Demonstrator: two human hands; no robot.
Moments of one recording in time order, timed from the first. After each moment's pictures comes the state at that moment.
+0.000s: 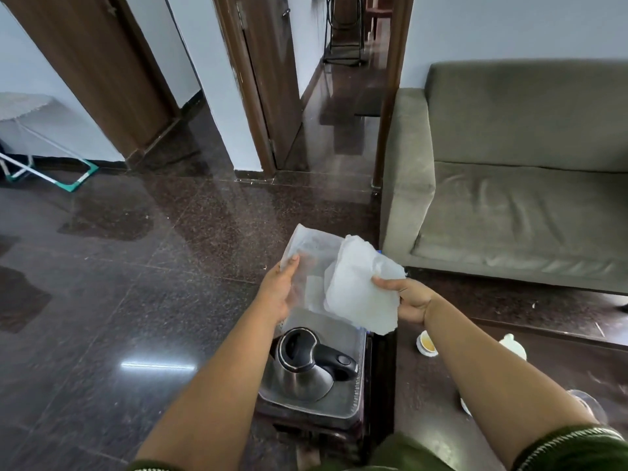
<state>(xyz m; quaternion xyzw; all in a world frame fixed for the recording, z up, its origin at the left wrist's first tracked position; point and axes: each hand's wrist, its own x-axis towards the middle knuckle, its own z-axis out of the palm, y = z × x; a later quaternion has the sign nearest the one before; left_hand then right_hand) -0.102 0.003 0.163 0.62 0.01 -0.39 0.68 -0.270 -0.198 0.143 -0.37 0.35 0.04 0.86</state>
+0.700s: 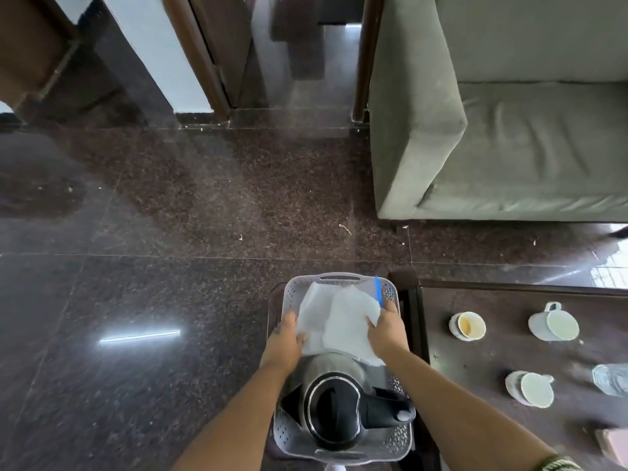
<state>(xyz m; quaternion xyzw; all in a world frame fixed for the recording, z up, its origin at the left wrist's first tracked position) -0.026 0.032 -0.050 0.87 -0.26 -0.36 0.21 -0.171 -0.129 -0.066 -0.73 0.54 0.02 0.42</state>
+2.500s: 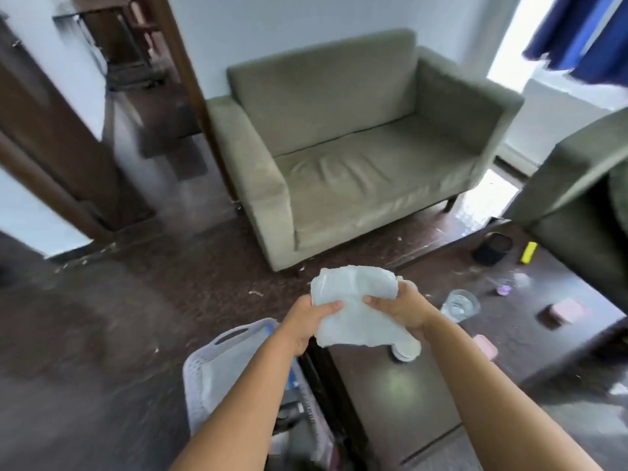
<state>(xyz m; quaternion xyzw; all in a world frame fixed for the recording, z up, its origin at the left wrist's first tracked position) -0.214 -0.148 0.133 0.59 -0.27 -0.66 0.38 -0.423 -0.212 0.150 -0.51 0.55 -0.18 0.63</state>
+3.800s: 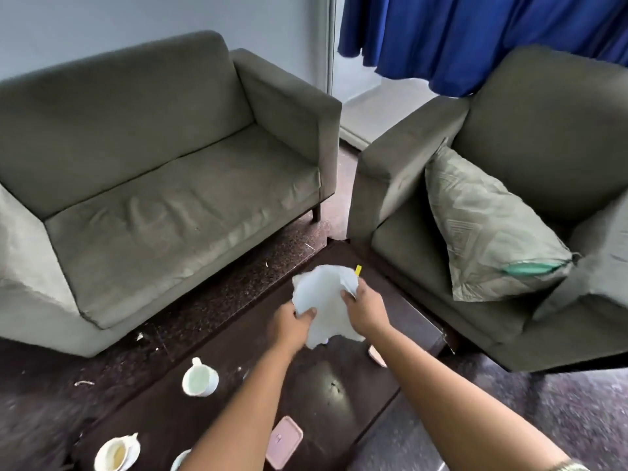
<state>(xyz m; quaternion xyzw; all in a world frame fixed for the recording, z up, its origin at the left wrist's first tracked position) -0.704 -0.464 0.052 0.74 -0.48 -0.41 0.22 -0.865 -0.484 0.054 -0.53 0.72 -0.25 0.37</state>
